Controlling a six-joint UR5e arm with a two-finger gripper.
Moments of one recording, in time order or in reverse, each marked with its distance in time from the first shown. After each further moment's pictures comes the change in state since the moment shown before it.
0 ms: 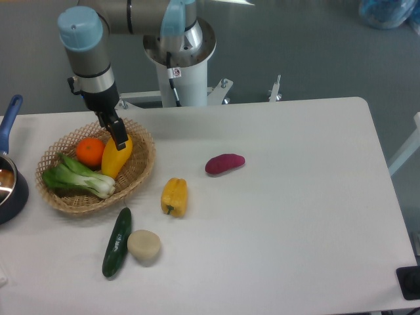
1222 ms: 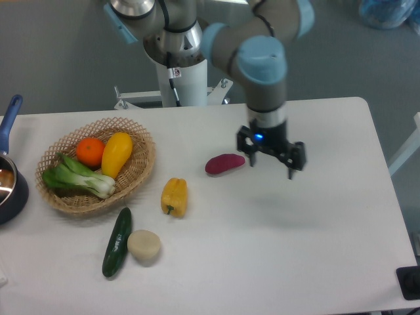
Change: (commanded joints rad) arm 0.586 -0.467 0.431 0.008 -0.031 0.209
